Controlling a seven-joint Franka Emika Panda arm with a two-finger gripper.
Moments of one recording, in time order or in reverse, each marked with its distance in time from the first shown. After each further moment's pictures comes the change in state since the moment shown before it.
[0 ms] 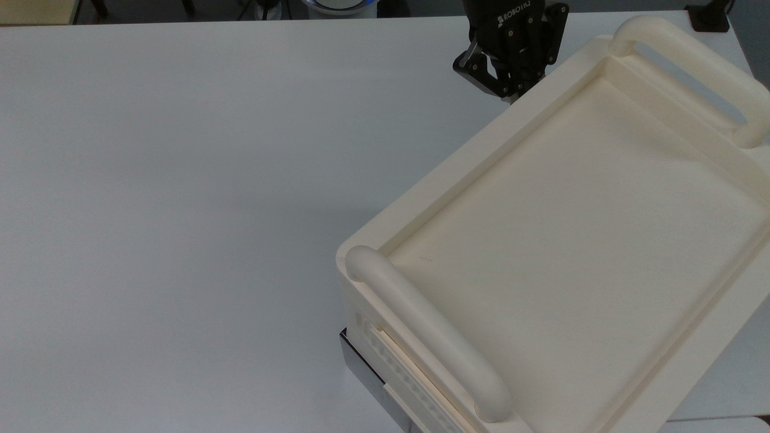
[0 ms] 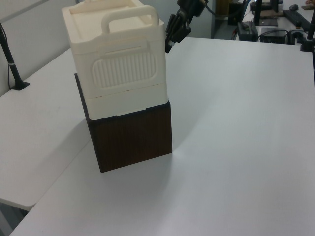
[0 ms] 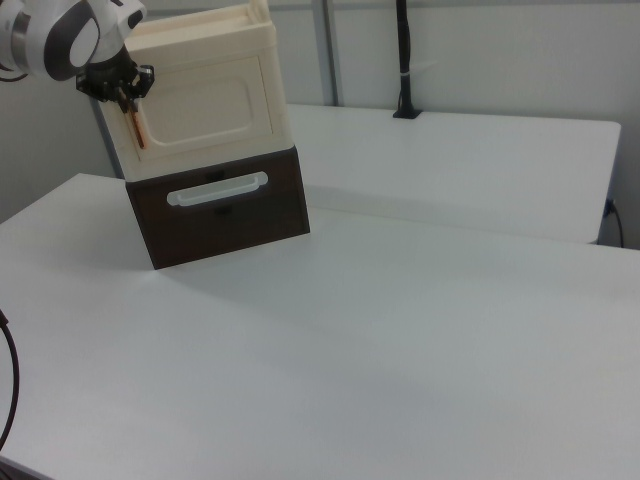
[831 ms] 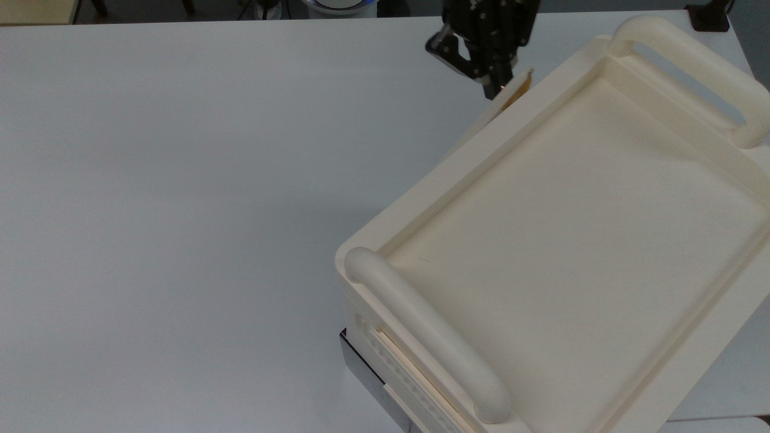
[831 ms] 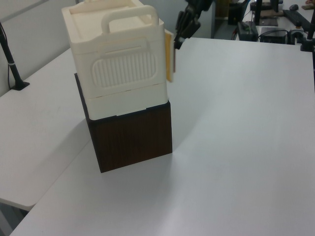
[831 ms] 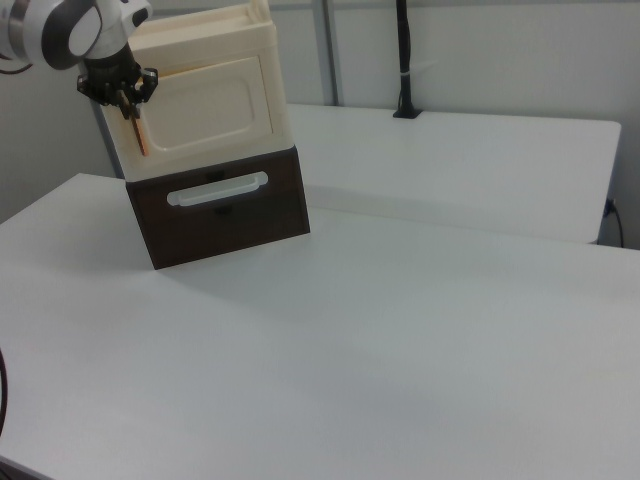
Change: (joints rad) arm -0.050 -0.054 0.000 -0.014 0.001 -0.141 0.000
